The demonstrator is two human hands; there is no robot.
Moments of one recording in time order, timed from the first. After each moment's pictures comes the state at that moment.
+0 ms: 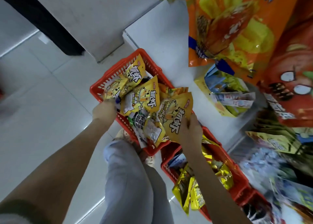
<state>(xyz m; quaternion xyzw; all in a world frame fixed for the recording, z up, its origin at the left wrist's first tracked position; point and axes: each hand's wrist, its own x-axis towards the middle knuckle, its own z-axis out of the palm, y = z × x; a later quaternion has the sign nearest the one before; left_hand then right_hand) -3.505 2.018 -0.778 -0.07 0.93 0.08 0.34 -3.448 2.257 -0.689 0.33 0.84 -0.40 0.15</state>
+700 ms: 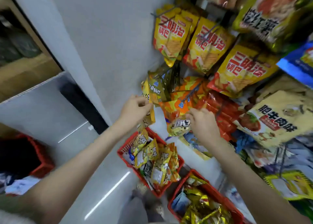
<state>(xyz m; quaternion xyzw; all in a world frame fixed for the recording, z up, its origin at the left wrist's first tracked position) -3.535 2.043 -0.261 -0.01 0.86 0.50 0.11 -3.489 2.259 -0.271 0.03 0.99 -0.12 0.01</state>
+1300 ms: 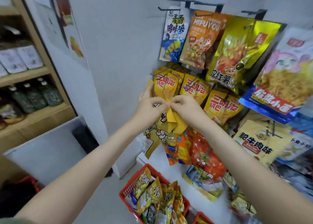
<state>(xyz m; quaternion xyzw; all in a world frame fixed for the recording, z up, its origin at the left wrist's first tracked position) -3.513 2.062 -0.117 0.15 0.83 0.53 -0.04 -3.501 2.207 -0.100 -0.02 0.90 -0.43 -0.04</state>
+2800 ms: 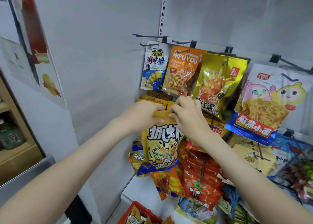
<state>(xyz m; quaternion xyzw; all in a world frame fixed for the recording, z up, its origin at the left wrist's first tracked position) -3.596 2.054 -0.037 0.39 0.90 0.18 -0.06 -3.552 2.227 -0.065 -0.13 0.92 0.01 -0.36</state>
